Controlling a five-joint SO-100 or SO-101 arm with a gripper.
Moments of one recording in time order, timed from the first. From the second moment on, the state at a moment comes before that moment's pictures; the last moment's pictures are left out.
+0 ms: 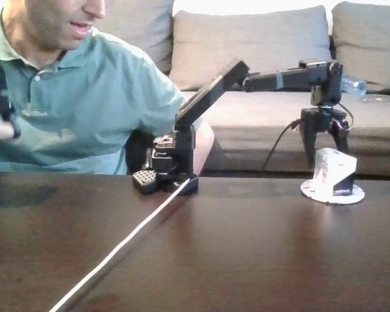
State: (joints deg) arm -93.5 45.3 35.0 99.6 -8.4
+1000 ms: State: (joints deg) arm -65.7 91.0 62.8 99.6 -4.6
